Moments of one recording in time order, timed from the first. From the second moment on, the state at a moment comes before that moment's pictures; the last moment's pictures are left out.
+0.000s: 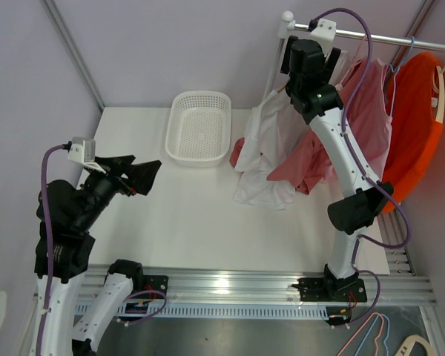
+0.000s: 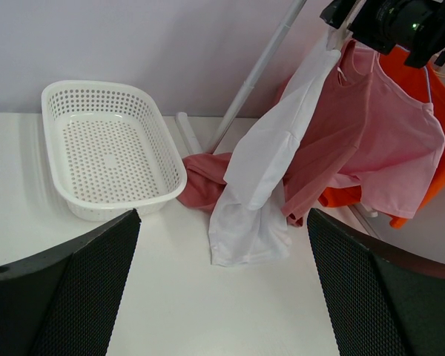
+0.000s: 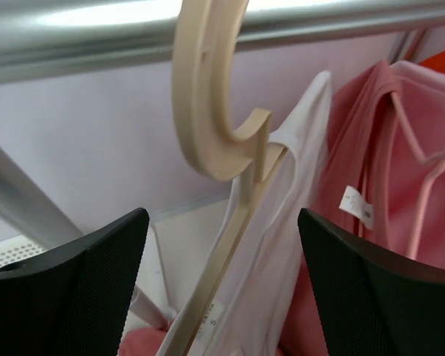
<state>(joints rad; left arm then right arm) -0.17 0.58 1.10 -0.50 0.29 -0.39 0.42 1.91 2.25 -0.48 0.75 0.17</state>
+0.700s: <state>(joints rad) -0.17 0.58 1.09 -0.50 0.29 -0.38 0.39 1.97 2.35 -0.47 0.81 0.13</state>
